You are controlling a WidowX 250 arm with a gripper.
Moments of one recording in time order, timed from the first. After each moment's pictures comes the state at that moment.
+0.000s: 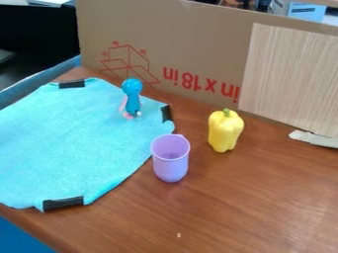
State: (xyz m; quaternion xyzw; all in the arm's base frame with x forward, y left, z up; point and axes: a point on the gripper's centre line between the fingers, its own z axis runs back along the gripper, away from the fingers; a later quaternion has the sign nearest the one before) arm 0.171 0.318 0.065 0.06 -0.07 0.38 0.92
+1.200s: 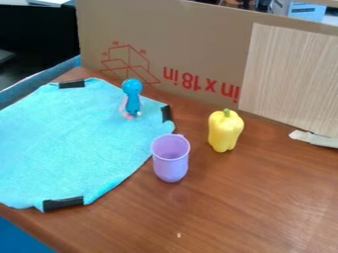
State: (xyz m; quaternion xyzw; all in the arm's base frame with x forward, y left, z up) arm 0.178 0.323 0.039 -0.04 -0.06 0.38 0.92
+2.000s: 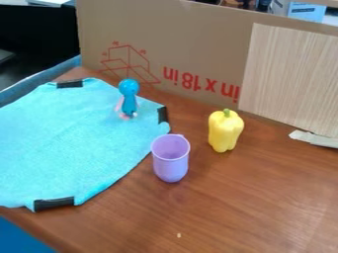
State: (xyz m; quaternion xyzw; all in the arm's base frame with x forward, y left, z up) arm 0.181 0.335 0.023 -0.04 -0.04 0.39 0.92
